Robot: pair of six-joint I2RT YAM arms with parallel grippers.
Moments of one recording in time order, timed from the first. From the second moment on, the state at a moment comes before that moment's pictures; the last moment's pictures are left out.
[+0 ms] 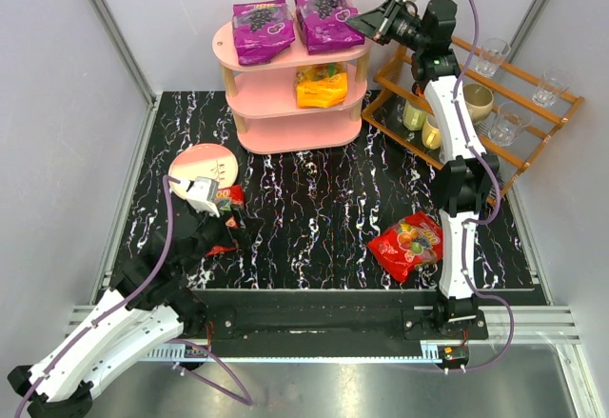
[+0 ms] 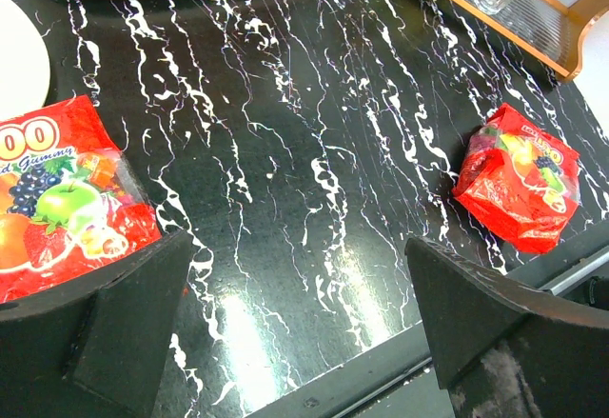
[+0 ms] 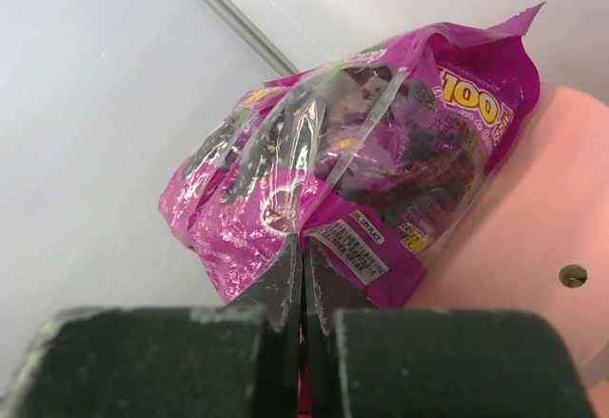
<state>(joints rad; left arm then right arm) -0.71 0.45 0.63 -0.51 -0.17 -0.46 0.14 2.32 2.54 0.01 -0.80 0.87</state>
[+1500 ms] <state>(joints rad) -0.71 0.39 0.63 -0.55 -0.20 -0.48 0.13 0.89 0.93 -0.06 -0.24 0.63</state>
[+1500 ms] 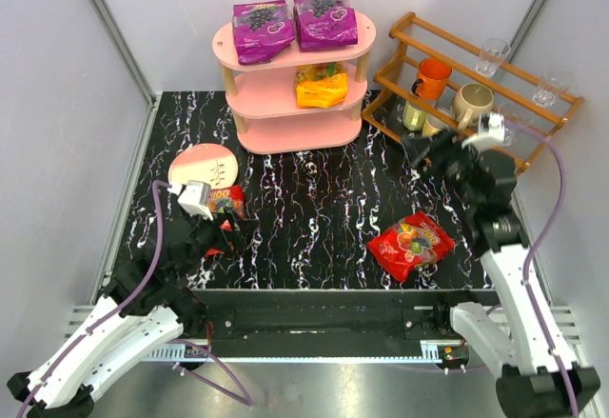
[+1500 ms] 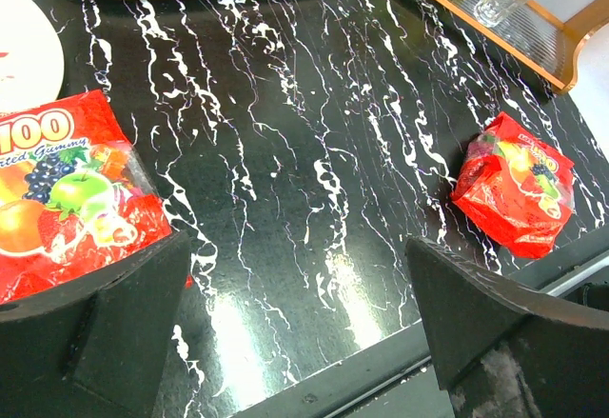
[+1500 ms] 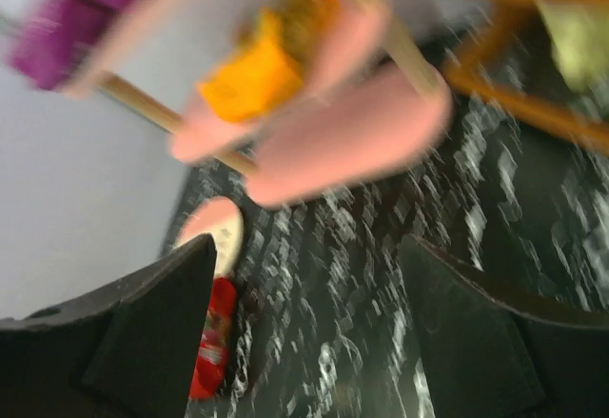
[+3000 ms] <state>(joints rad) -0.71 0.41 0.59 -0.48 -0.13 -0.52 0.62 0.96 0.90 -0.75 0.50 1.11</state>
